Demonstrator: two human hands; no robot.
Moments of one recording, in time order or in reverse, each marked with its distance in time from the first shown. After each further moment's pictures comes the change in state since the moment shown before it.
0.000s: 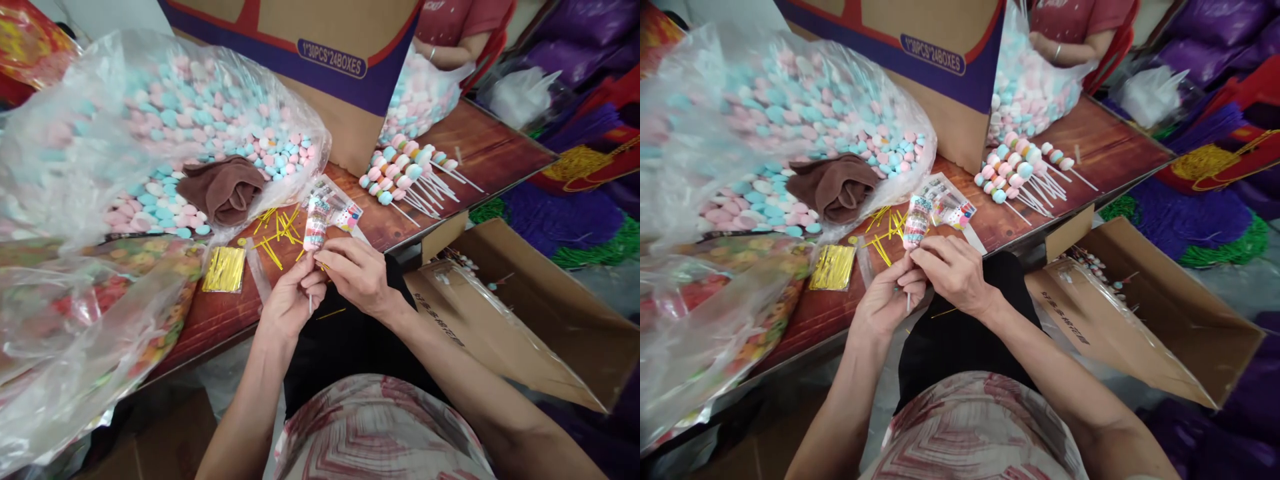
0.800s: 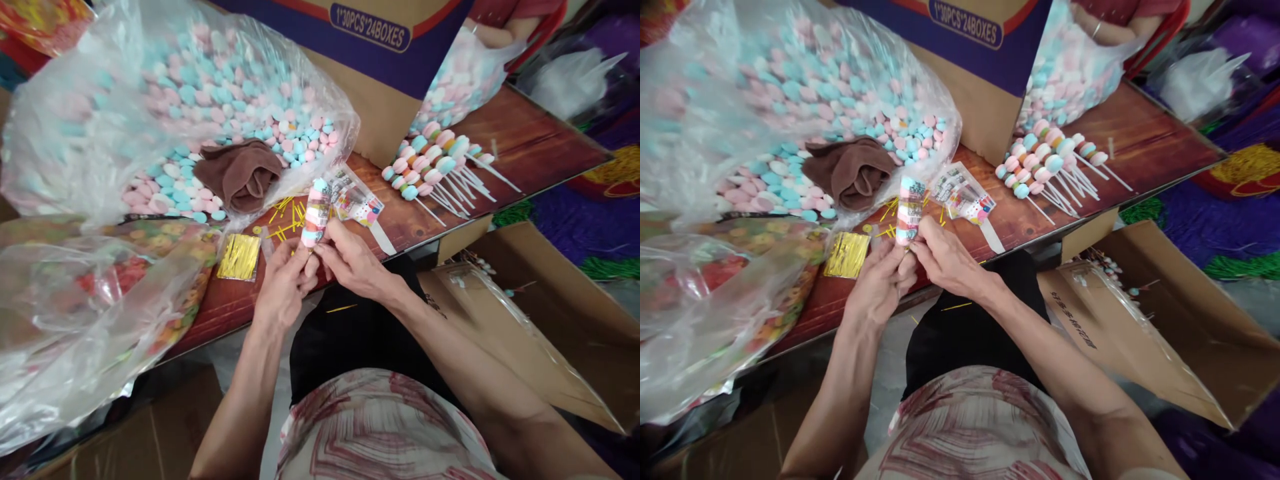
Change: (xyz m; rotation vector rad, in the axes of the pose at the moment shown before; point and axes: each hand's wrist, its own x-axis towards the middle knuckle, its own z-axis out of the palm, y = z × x) left_hand -0.005 0.017 -0.018 0.543 -0.062 0.455; right_hand 0.036 -0.012 0.015 0.532 -0.330 0.344
